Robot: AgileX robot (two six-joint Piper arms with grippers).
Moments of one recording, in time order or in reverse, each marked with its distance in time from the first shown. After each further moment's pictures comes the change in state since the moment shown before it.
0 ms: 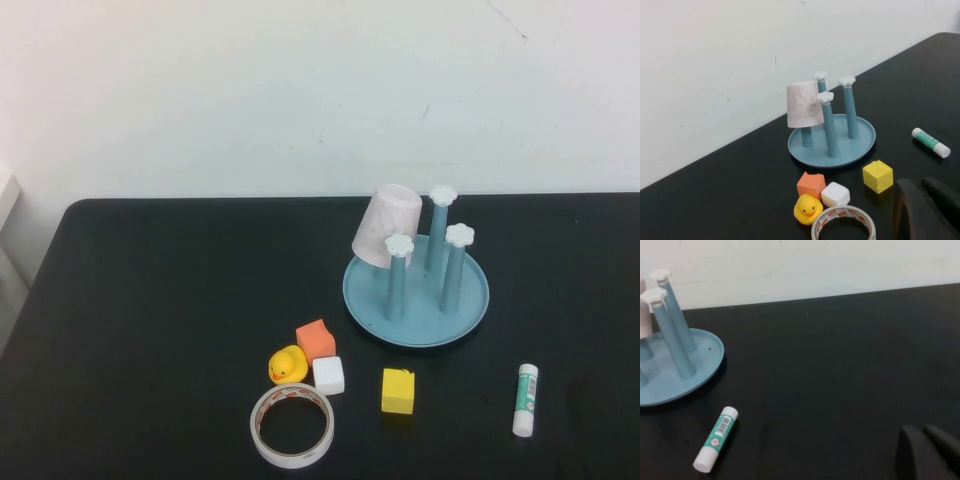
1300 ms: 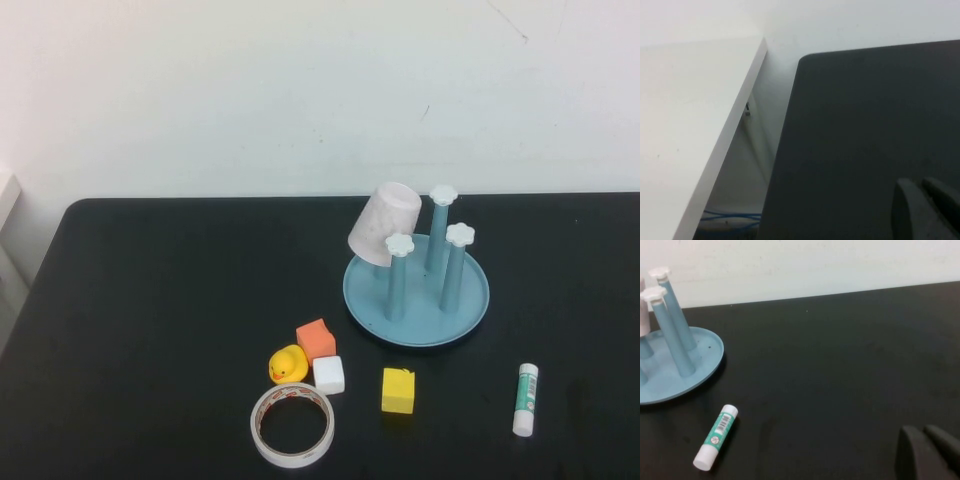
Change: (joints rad) right arm 0.000 0.000 -0.002 -0.002 0.006 0.002; left arm 0.807 -0.022 0.261 -0.041 -0.108 0.000
